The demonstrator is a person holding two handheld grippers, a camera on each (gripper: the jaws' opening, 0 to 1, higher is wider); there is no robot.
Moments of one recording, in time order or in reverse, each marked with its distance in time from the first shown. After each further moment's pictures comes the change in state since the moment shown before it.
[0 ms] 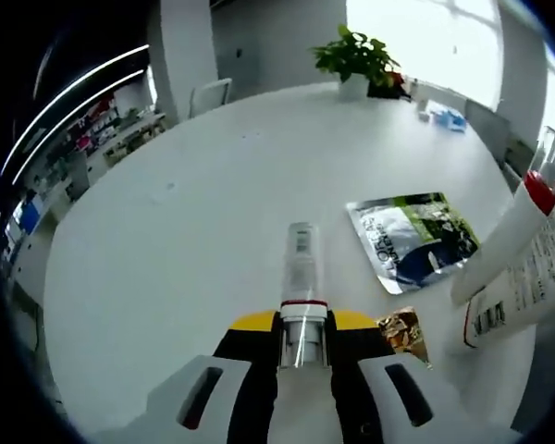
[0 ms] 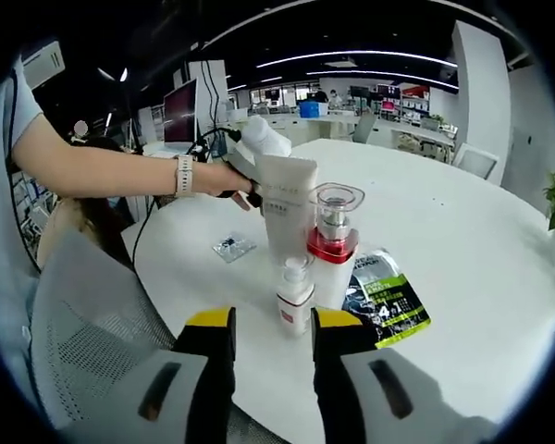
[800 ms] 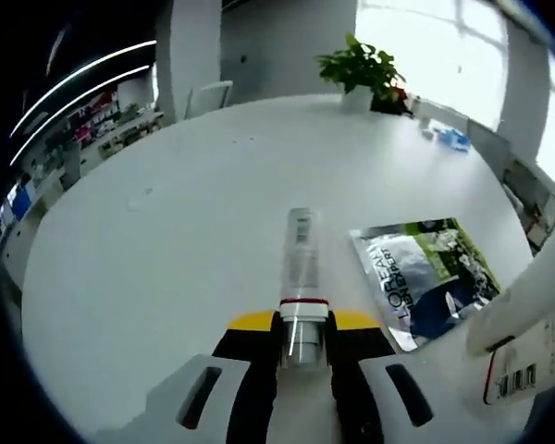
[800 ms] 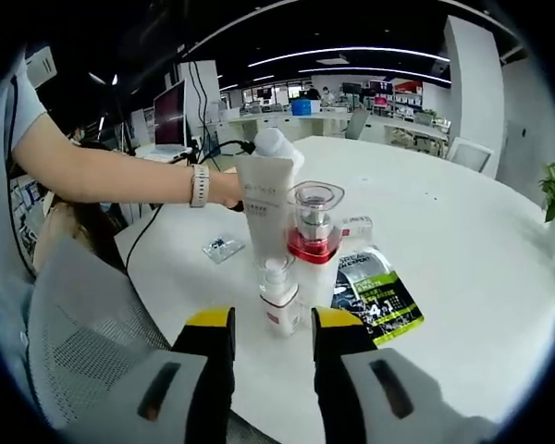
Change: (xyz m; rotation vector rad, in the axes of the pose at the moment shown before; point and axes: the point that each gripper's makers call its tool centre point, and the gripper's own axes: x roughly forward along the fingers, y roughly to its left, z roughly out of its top) left arm 0.054 -0.011 0.022 -0.027 -0.055 -0.047; right arm 0.003 -0.016 0.000 0.032 0.011 -0.026
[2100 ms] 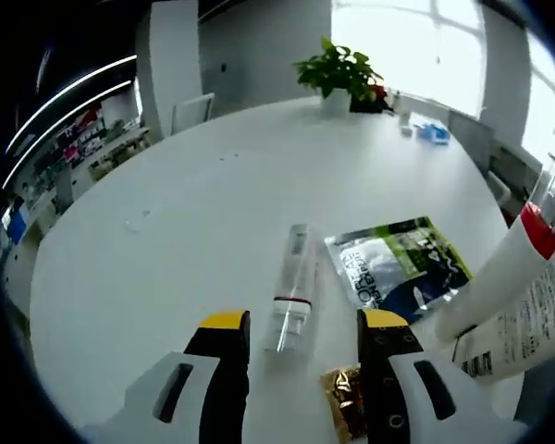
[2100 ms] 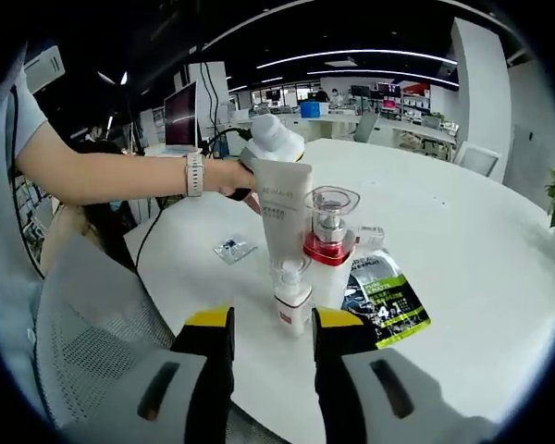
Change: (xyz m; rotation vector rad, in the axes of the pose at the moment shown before) left arm -0.025 -0.007 0.016 0.031 -0.024 -0.052; right arm -0.006 0.015 0.003 -0.012 -0.011 0.032
